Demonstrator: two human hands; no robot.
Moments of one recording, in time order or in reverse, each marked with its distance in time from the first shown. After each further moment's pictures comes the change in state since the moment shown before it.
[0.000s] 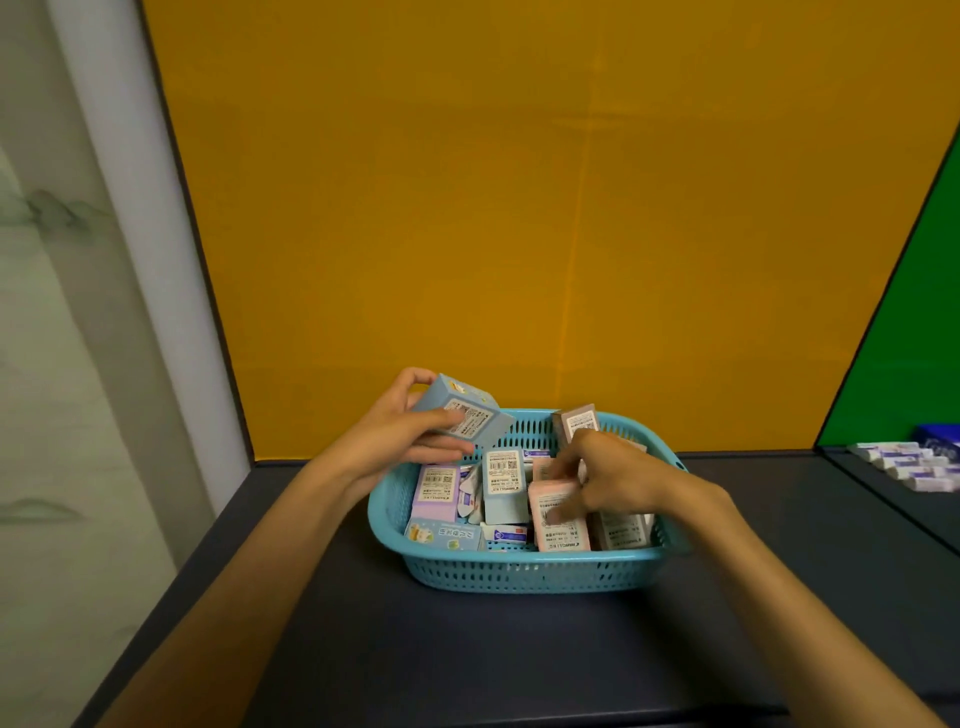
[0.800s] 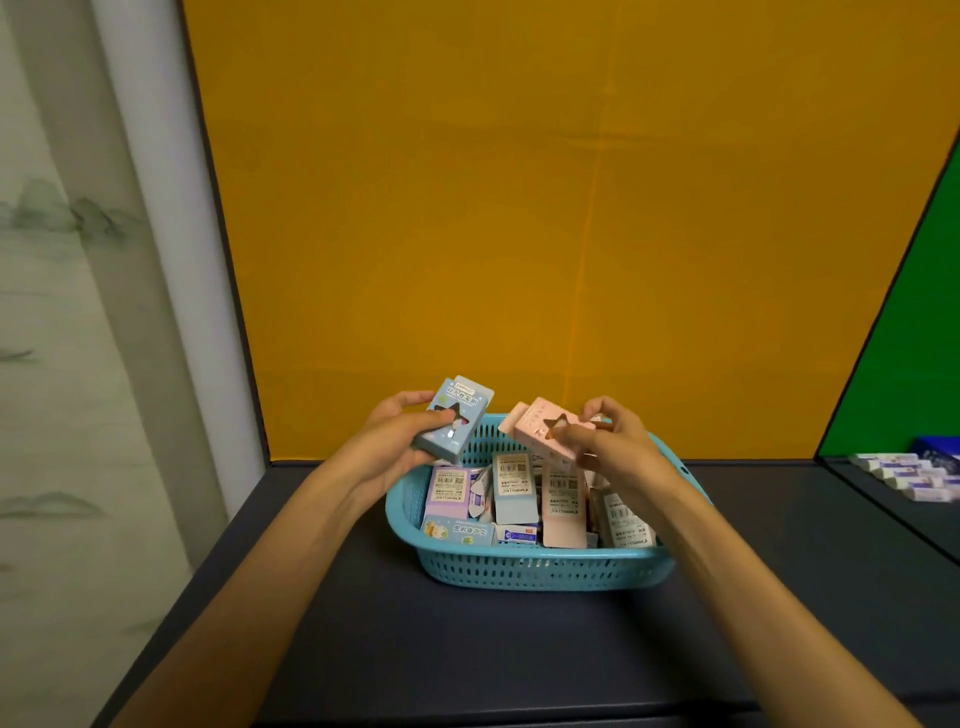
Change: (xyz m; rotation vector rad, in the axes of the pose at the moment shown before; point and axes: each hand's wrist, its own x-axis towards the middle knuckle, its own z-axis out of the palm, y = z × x) left_hand -0.014 0.000 -0.005 -0.220 0.198 -0.074; right_hand -0.001 -0.026 0.007 1.087 0.437 0.137
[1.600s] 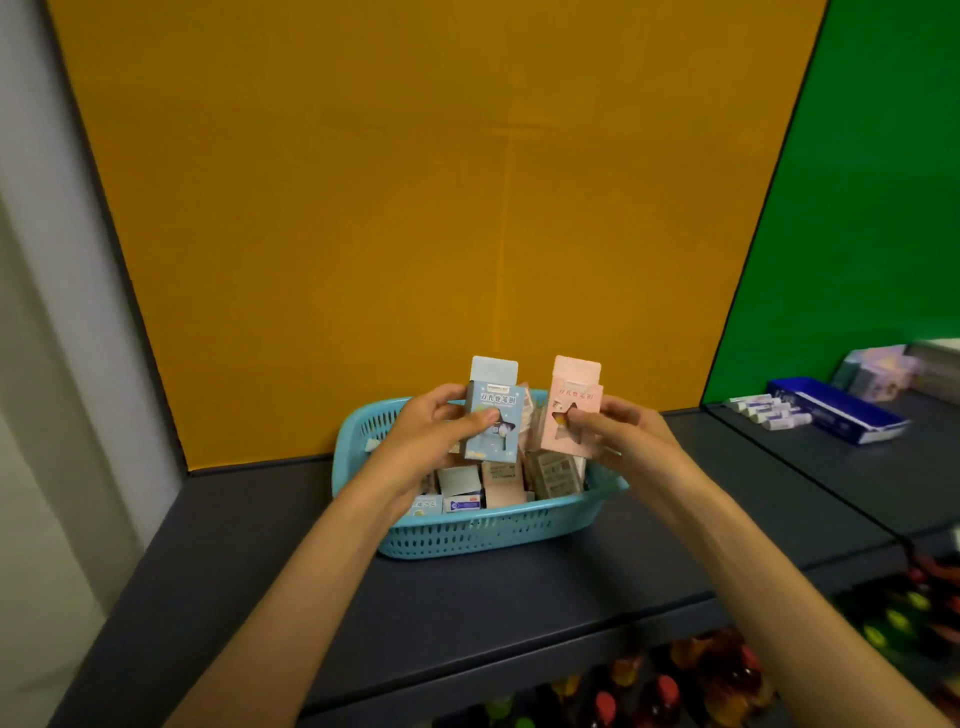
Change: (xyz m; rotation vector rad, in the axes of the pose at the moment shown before) left_hand -0.031 -0.021 0.058 0.240 -0.303 0.147; right_hand -0.079 -0.008 -0.043 0.058 0.183 -0.041
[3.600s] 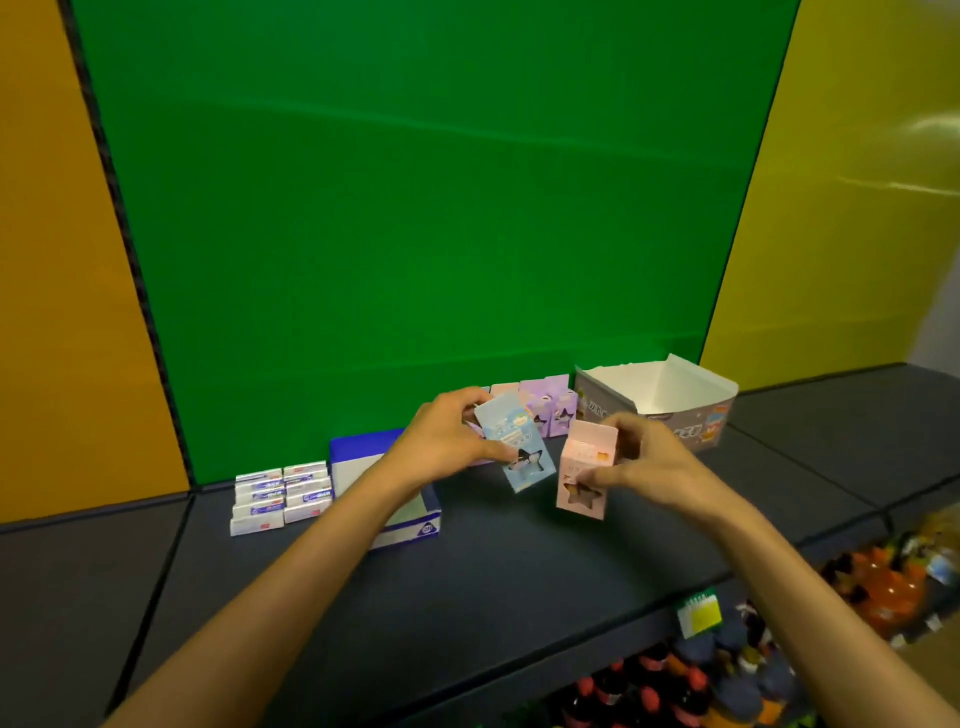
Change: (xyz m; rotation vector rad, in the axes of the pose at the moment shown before) left_hand 0.363 -0.058 0.783 0.510 -0.161 0.128; right_hand 0.215 0.004 -0.840 -0.643 -0.019 0.008
